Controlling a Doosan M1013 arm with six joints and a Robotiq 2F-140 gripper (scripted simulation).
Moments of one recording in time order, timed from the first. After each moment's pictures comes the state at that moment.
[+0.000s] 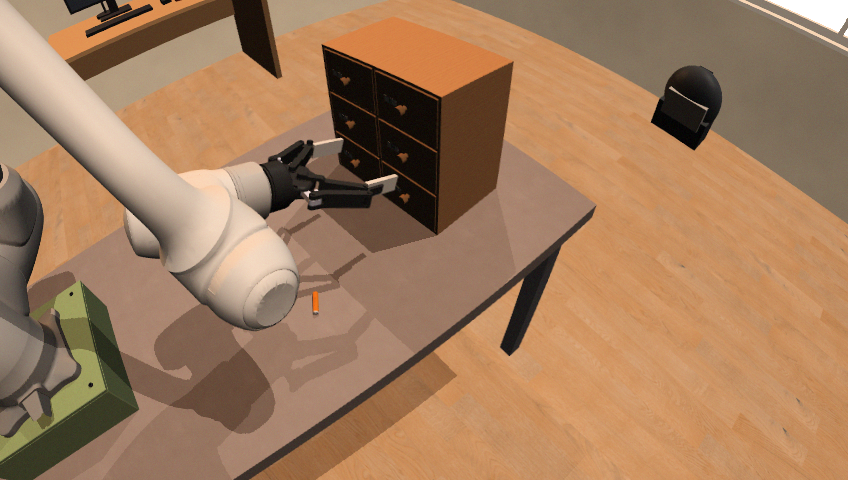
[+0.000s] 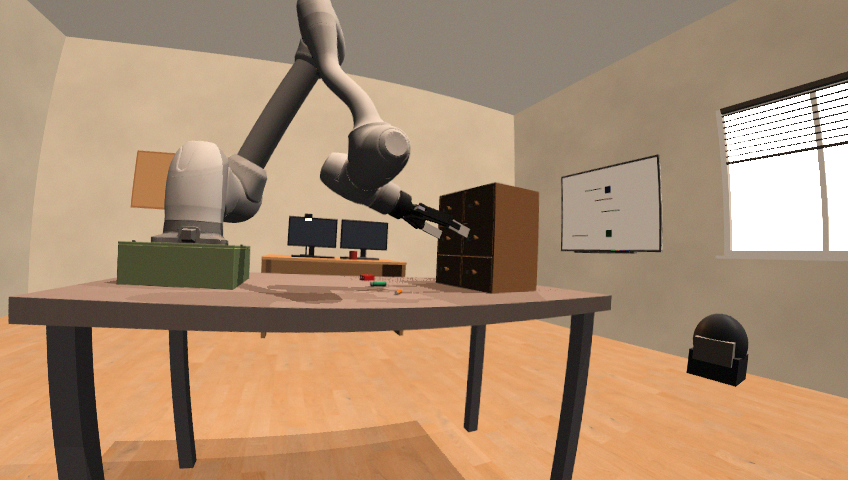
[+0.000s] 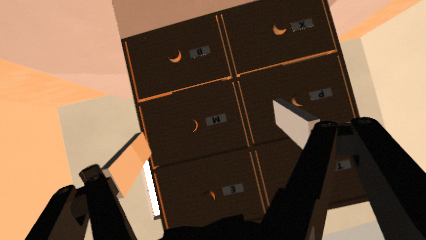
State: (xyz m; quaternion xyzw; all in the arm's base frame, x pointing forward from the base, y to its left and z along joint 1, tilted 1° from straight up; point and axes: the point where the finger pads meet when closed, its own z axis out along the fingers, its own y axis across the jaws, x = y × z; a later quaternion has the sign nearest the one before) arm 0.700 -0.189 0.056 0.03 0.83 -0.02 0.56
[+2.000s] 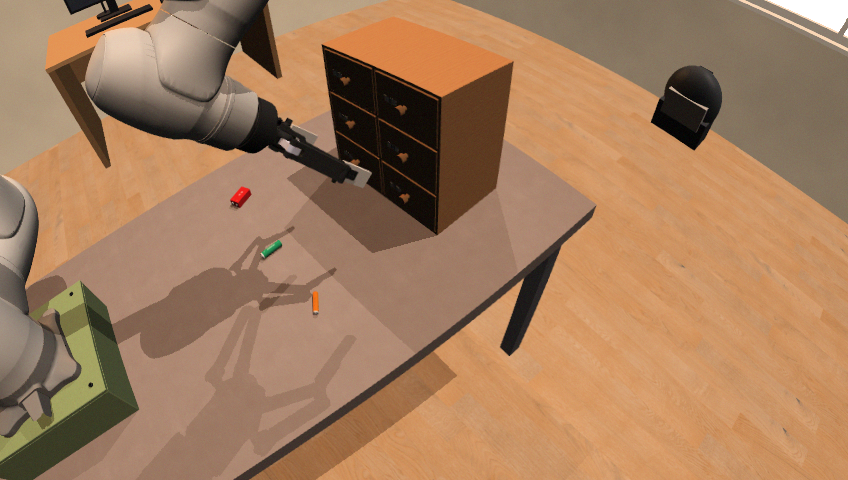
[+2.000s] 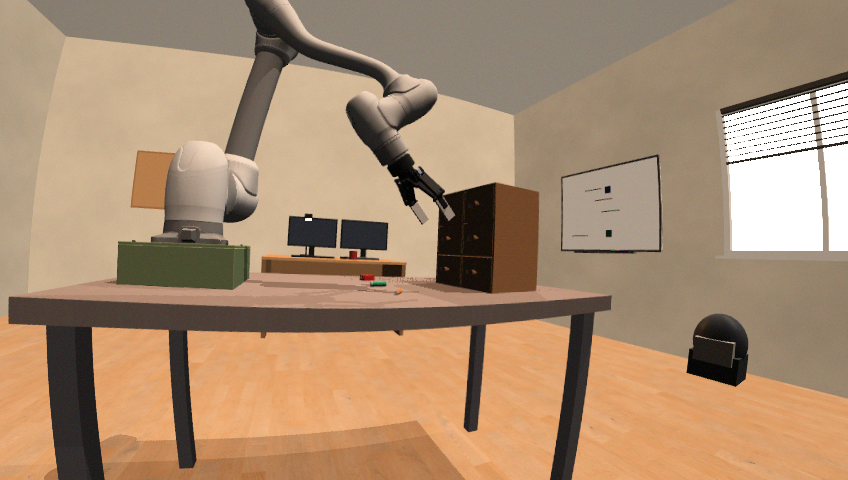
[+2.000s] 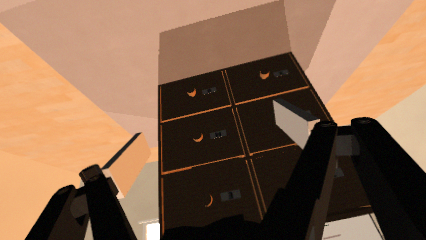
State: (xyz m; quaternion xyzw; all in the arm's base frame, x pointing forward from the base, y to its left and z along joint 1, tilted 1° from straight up) arm 0.651 -0.180 0.098 0.03 0.94 -0.01 0.34
